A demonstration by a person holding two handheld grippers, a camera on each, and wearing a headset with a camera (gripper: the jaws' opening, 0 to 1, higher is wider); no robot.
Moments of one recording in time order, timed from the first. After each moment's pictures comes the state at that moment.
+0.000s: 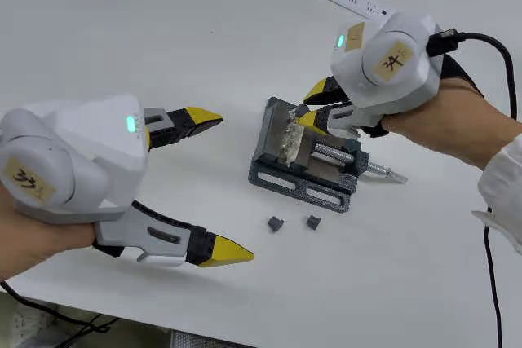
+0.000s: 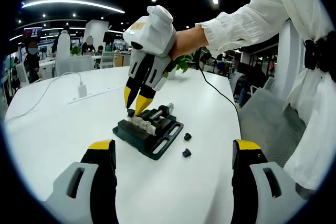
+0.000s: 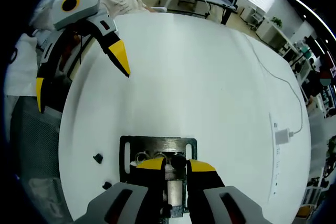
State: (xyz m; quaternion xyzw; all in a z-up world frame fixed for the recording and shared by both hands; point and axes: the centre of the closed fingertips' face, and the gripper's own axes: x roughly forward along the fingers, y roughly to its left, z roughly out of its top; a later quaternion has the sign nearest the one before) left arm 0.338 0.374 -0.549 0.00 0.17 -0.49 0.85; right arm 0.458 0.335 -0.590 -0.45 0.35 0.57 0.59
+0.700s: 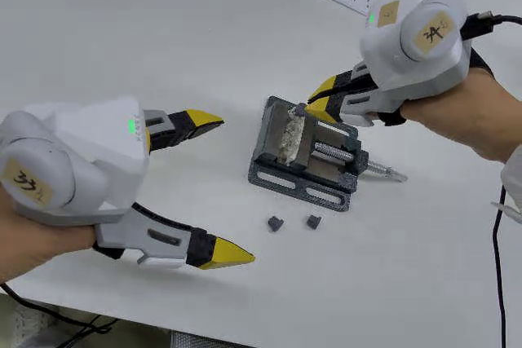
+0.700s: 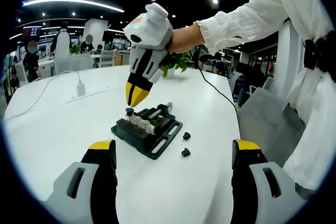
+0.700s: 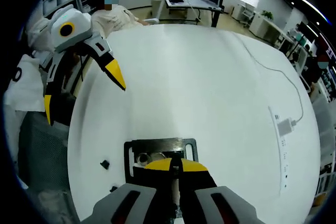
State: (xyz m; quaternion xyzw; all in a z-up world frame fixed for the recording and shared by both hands) left arm 0.338 0.373 -0.551 0.00 0.17 -0.49 0.85; right arm 0.459 0.334 -0.587 -0.39 0.37 0.58 0.60
